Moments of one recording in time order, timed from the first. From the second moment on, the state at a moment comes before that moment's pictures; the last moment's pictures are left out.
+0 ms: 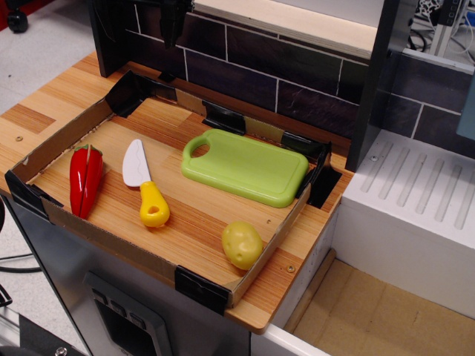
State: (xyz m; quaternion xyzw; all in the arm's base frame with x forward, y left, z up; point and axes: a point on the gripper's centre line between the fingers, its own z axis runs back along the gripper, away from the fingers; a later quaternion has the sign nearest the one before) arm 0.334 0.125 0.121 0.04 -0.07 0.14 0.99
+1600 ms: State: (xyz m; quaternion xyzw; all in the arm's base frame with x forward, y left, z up) arm 0.234 0.053 0.059 -0.04 -0.01 0.32 0.95
